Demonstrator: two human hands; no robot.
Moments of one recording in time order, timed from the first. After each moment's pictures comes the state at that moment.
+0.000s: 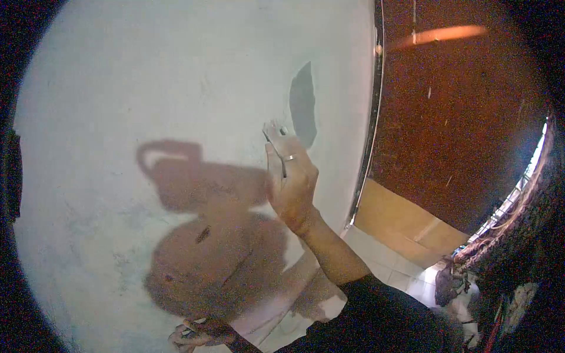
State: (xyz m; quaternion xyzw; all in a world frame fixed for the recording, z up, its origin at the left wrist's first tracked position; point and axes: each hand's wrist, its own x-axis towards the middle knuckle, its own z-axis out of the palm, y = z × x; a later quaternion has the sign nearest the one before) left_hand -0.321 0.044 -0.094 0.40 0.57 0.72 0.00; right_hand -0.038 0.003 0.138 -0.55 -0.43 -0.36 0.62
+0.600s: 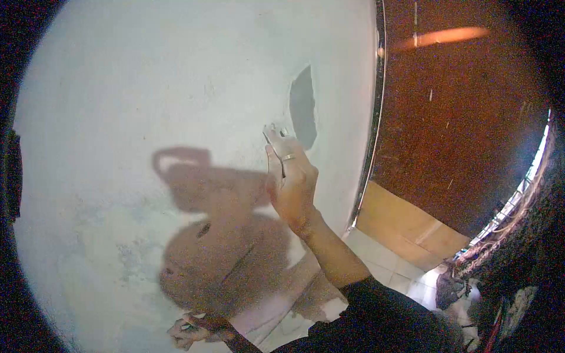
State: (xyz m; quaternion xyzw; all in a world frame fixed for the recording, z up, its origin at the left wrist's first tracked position) left_hand -0.333 0.054 -0.130 0.41 0.55 0.72 -0.04; right_hand -0.024 0.007 0.138 -0.55 -0.45 -0.35 0.61
